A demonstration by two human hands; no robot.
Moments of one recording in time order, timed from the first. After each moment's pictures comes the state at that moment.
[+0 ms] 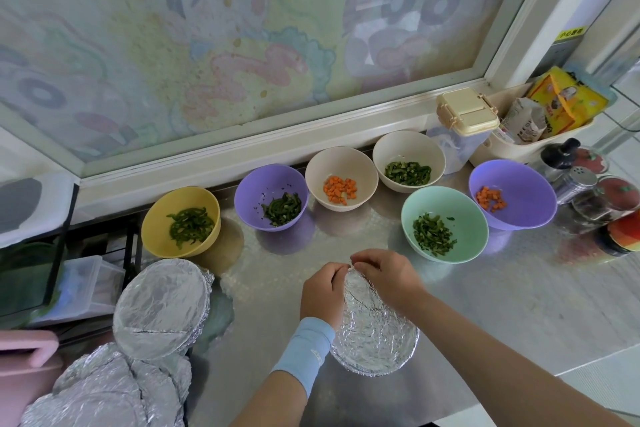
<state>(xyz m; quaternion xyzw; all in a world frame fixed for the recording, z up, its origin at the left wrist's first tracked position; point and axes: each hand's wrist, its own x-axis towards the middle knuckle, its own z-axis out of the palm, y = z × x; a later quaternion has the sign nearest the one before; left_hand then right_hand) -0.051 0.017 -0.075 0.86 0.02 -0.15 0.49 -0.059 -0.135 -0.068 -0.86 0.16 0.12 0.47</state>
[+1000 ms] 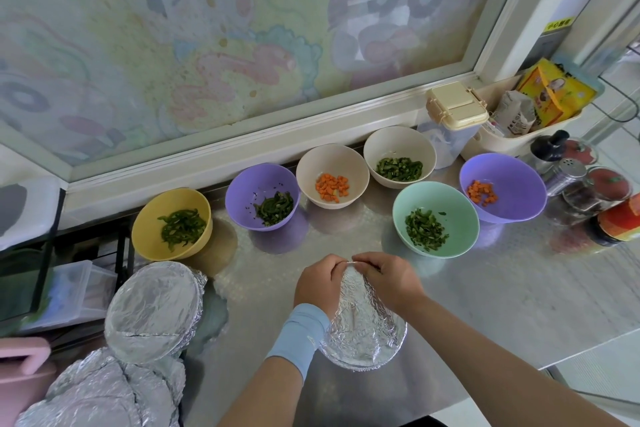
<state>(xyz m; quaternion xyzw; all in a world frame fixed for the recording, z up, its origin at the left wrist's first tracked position) -0.035 0.012 -0.077 0.91 -0.08 -0.15 0.38 -0.072 -0.147 -0.081 -0.87 0.17 0.10 0.45</state>
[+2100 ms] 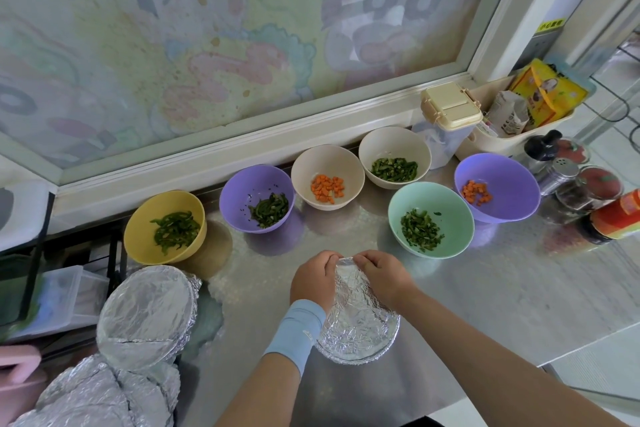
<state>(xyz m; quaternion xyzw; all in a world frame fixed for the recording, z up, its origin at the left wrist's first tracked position) -0.025 0.006 -0.078 0.91 -0.04 -0.16 0.38 -0.062 -0.145 -0.076 -0.81 0.26 0.15 0.51</state>
